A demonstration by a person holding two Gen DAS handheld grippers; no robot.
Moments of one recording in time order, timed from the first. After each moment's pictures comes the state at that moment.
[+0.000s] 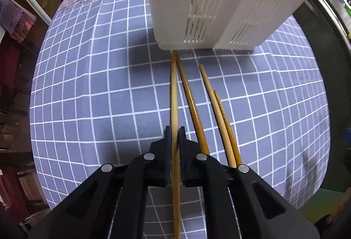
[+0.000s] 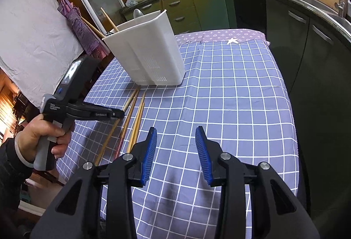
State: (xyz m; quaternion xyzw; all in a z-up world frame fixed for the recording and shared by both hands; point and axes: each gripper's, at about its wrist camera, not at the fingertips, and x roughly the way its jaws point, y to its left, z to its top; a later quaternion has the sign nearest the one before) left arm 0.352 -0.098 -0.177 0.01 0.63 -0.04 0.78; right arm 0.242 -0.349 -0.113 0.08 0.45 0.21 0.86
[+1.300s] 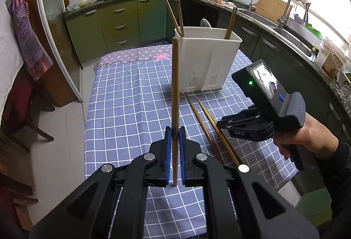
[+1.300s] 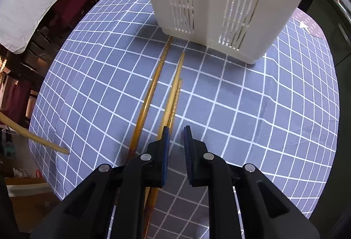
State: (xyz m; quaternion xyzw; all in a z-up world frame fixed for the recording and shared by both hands) left arm 0.205 -0.031 -0.047 0.02 0.43 -0.09 0.90; right arm 0.326 -0.180 -0.192 -0.09 0.60 0.23 0.76
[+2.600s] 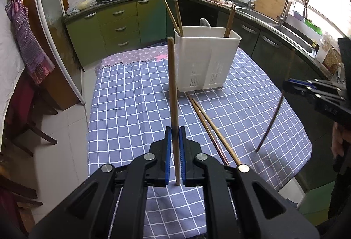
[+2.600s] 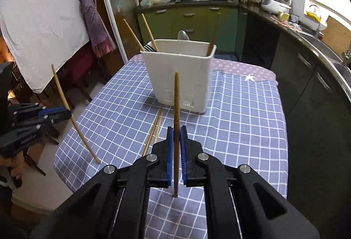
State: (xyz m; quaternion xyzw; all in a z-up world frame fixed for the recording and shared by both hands) left arm 0.203 -0.032 -0.047 0.03 0.43 -0.08 0.90; right arm 0.226 -0.278 -0.053 -0.02 0.40 0.21 0.89
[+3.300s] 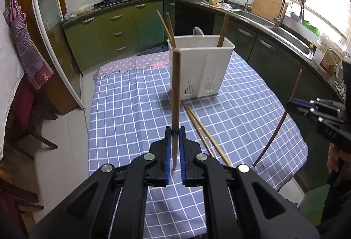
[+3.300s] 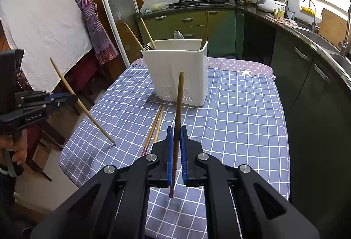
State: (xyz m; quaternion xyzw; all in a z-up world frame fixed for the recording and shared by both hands) left arm 0.209 -0.043 -0.024 0.04 0.42 -0.09 0.90; right arm 0.206 -0.297 -0.056 0.01 0.39 0.22 0.89
